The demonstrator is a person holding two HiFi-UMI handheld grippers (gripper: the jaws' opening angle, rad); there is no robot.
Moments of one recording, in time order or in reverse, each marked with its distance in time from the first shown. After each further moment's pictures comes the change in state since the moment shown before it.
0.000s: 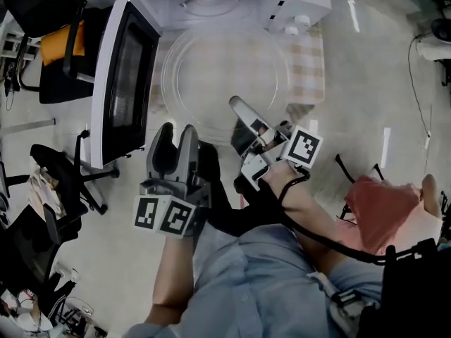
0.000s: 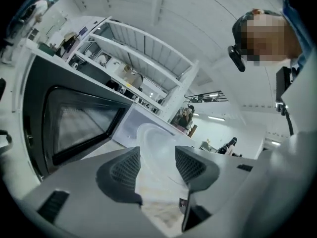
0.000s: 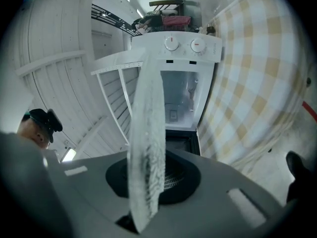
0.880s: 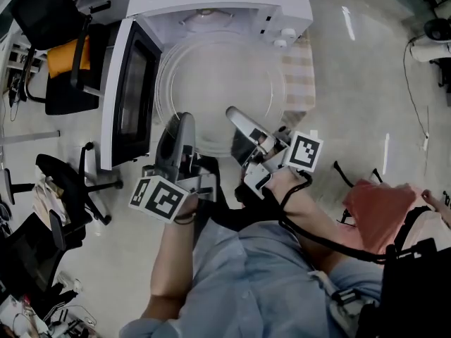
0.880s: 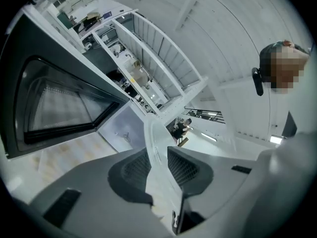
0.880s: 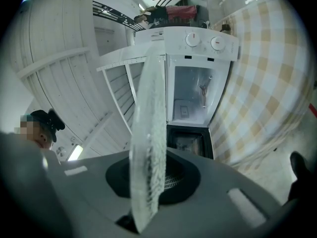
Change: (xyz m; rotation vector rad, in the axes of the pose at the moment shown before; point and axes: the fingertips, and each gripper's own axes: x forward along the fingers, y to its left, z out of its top) left arm 0.026 -0.019 0.026 -0.246 -0.038 -0.119; right arm 0.002 0.054 -0.002 -0.019 0.059 0.059
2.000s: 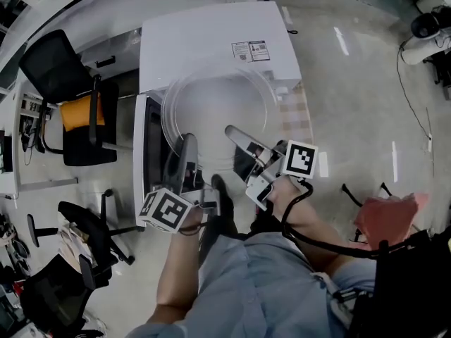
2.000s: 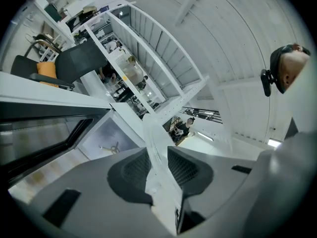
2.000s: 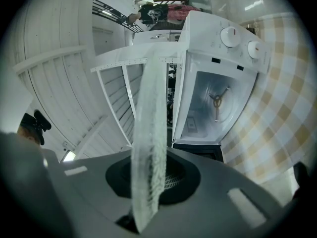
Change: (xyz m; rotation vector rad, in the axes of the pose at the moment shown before) left arm 0.084 -0.016 0.075 0.001 0.028 -0.047; right arm 0.073 0.027 0.078 -0.006 -0.033 -0.065
